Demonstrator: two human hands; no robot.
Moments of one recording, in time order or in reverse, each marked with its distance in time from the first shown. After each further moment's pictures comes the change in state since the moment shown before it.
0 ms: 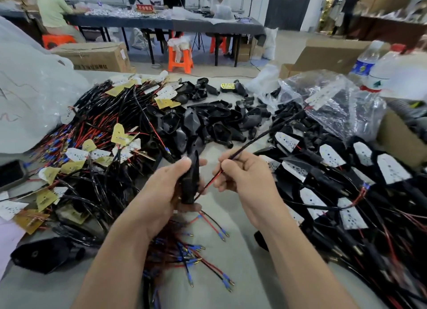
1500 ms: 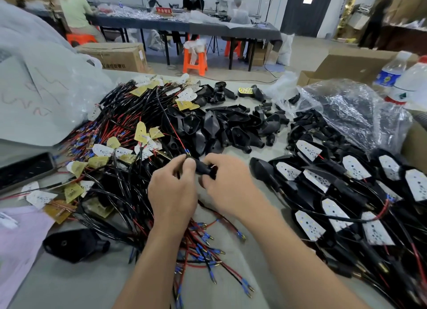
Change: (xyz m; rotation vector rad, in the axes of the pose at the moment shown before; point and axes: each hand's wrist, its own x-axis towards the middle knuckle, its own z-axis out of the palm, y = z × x) left_hand 0.006 -0.014 -0.005 0.549 0.757 0.325; right_hand 0.026 0.013 0.052 -0.995 -0.158 -0.286
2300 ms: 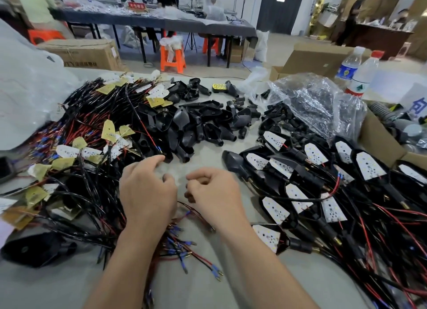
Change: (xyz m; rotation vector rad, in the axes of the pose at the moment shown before) left_hand -0.015 0.005 0.002 0.371 0.012 0.180; right_hand -0.051 -0.006 -0.008 0.508 0.108 0.500
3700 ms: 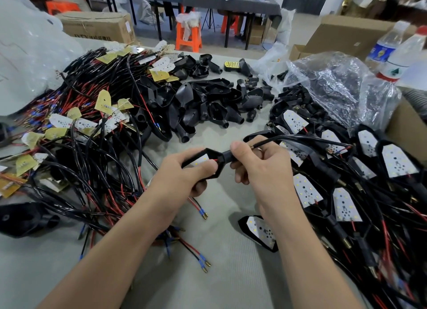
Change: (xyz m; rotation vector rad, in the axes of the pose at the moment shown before) left_hand -0.023 0.033 0.016 -0.917 -0.703 -0.234; right_hand 0.021 0.024 -0.076 0.360 0.060 -0.192
